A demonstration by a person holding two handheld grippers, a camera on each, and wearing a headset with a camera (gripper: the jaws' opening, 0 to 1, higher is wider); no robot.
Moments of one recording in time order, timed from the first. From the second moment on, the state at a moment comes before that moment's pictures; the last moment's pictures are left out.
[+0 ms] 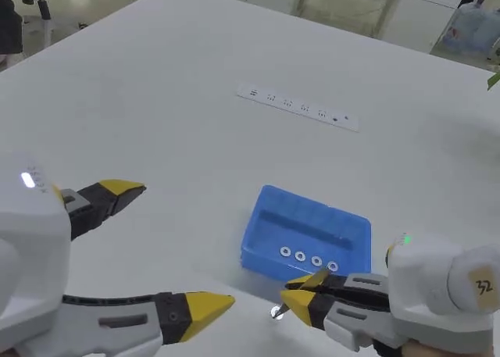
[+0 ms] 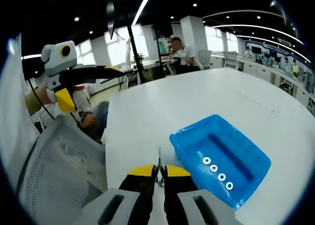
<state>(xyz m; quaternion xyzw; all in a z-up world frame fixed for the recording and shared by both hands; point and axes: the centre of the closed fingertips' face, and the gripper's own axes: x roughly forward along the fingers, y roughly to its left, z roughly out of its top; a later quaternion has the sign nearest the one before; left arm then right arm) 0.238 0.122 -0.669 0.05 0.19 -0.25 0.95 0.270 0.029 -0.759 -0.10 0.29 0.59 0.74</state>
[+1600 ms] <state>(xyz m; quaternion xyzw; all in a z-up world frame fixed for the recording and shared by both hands) 0.236 0.126 -0.671 0.04 0.20 -0.25 0.95 0.350 0.061 -0.732 -0.06 0.26 0.56 0.78</state>
